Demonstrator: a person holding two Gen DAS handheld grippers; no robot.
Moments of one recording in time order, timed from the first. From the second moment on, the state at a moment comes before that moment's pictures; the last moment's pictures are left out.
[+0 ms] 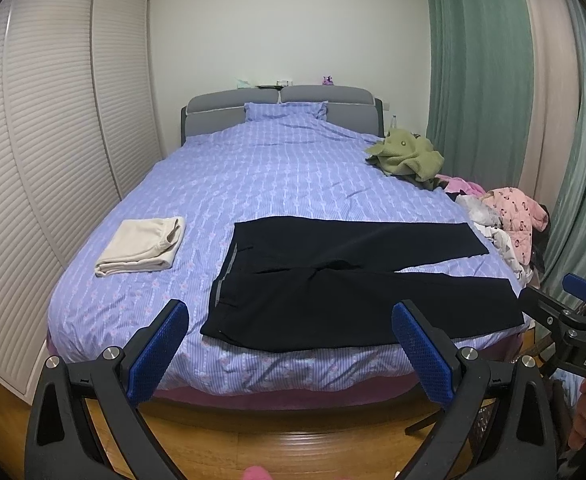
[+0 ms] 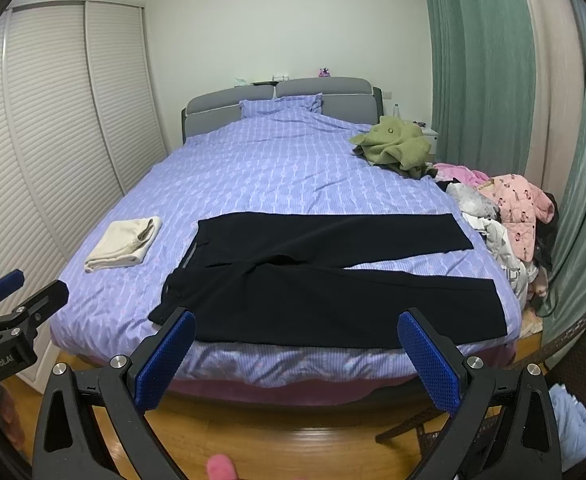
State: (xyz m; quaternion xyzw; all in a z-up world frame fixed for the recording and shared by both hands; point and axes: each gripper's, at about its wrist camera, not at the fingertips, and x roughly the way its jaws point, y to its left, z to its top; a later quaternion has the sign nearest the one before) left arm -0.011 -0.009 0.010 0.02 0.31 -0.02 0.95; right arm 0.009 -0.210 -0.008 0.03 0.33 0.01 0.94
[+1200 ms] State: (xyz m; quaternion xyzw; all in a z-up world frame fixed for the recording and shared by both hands) left arm -0.013 -0.004 0.012 0.01 0.30 -0.02 0.95; right arm 0.016 -0.213 -0.009 0.03 0.33 0.02 0.94
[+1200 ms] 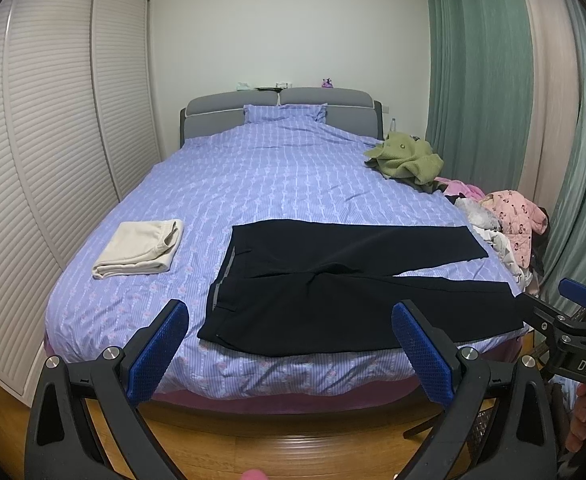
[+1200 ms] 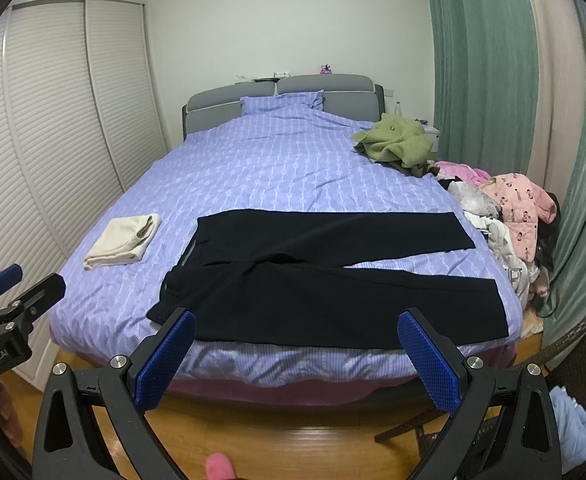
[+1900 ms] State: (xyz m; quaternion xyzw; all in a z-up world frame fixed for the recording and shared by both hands) left arm 0.009 0.011 -0.034 0.01 0.34 0.03 0.94; right arm 0.048 -0.211 -0.050 0.03 0.36 0.03 0.93
